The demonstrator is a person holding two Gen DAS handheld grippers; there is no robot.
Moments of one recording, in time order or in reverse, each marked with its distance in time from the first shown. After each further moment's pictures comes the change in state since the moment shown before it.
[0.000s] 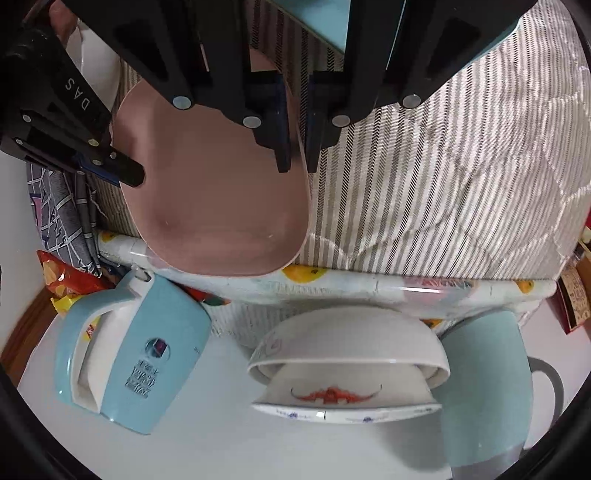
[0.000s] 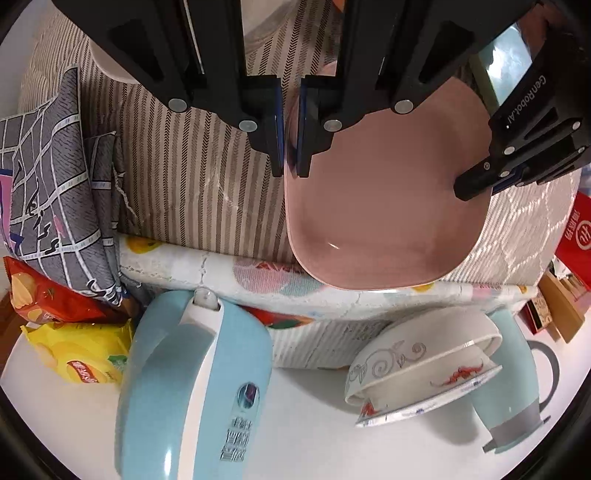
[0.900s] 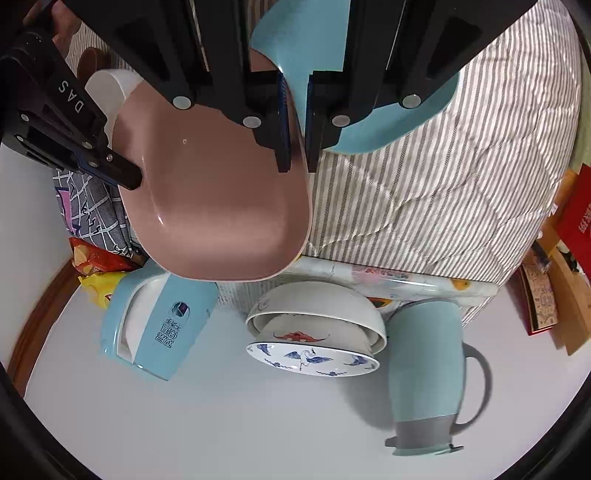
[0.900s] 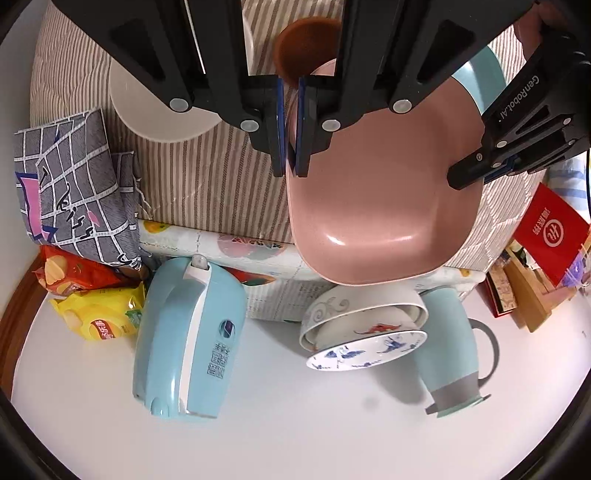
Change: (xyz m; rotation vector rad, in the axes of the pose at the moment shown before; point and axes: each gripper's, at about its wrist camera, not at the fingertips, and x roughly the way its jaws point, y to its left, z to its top) left arm -0.094 0.021 -0.032 -0.050 -0.092 0.010; right arm -0.091 0.032 -0.025 -0.024 -0.129 0.048
